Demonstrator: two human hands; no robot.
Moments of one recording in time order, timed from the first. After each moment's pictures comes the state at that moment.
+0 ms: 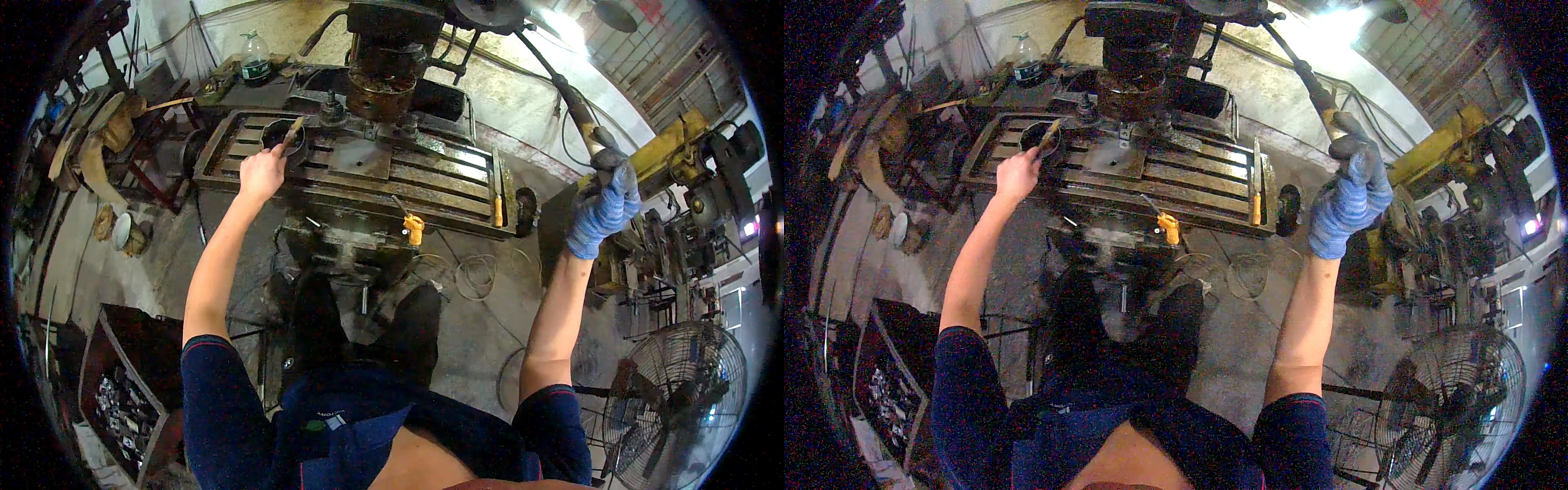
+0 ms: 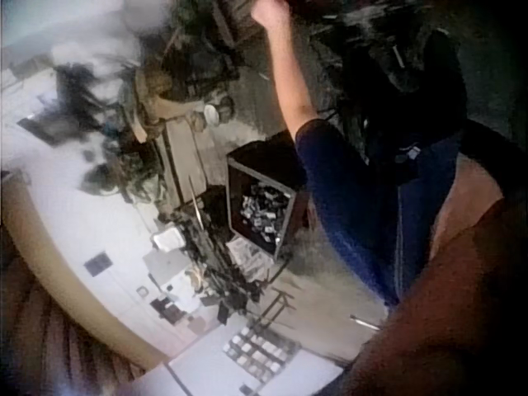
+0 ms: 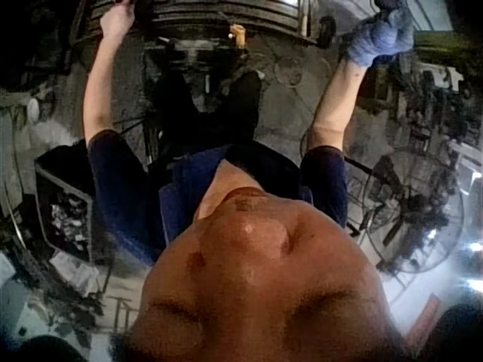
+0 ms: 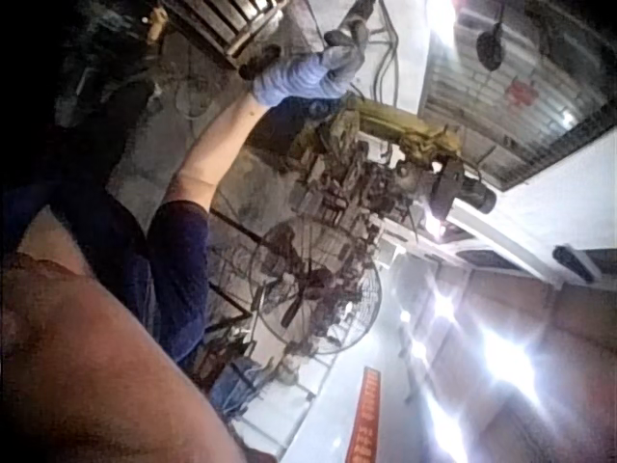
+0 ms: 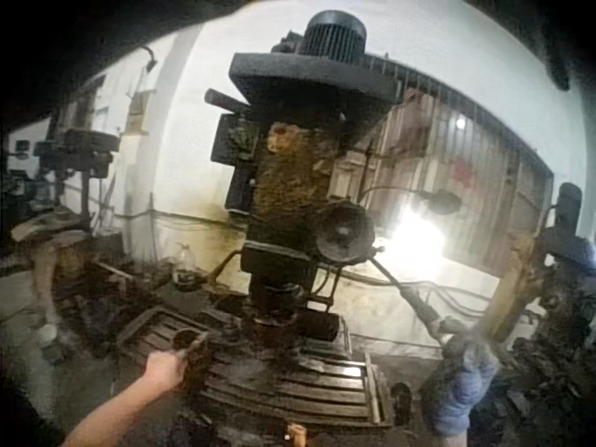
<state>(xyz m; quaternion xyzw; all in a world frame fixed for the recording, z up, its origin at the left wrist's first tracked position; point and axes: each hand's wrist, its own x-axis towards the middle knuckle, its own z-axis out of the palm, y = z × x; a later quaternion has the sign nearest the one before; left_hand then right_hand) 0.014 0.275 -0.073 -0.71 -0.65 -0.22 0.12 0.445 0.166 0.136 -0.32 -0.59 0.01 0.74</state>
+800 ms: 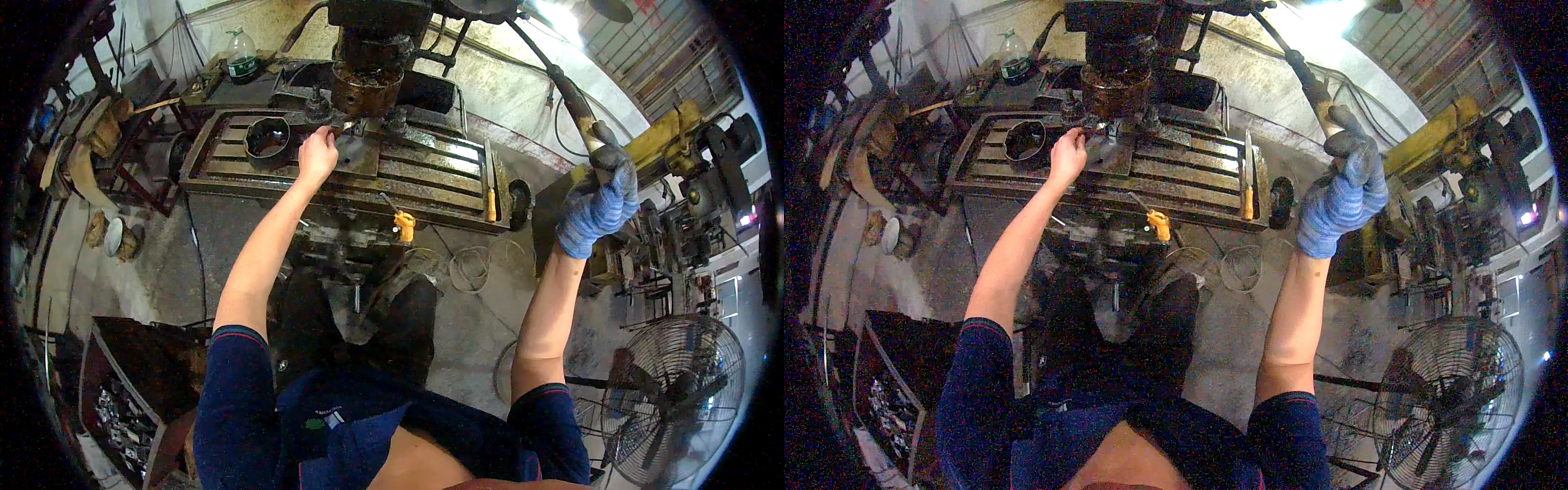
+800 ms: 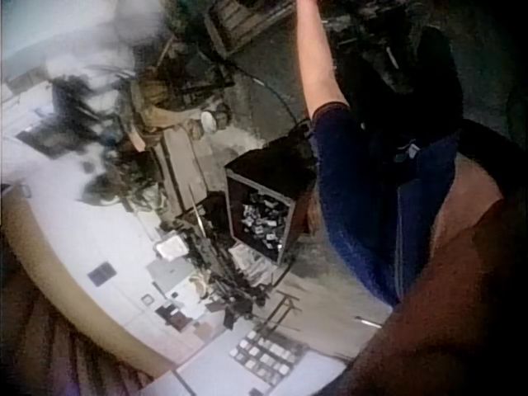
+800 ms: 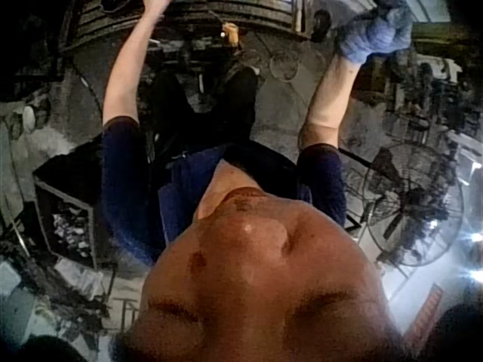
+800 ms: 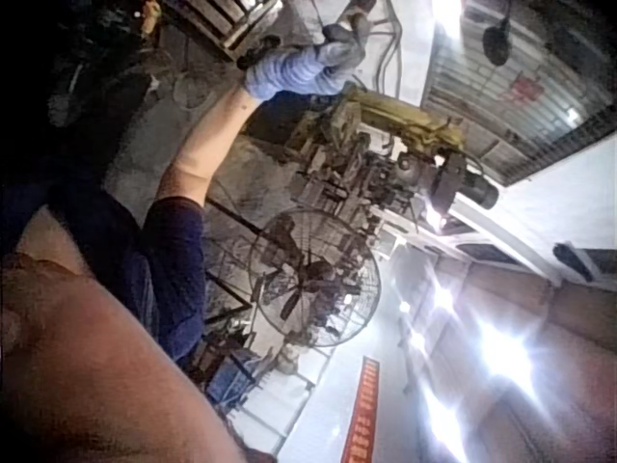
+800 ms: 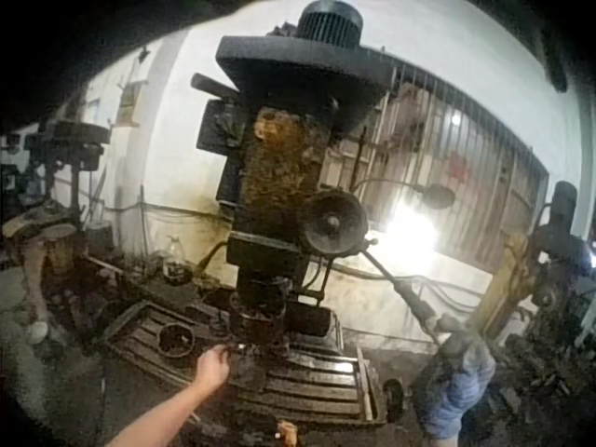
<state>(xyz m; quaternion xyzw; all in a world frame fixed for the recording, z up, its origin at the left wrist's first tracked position) 0.139 0.335 -0.095 -0.63 -0.62 -0.45 -0.10 0.435 0.168 0.136 -0.32 -0.58 -0.07 0.75</state>
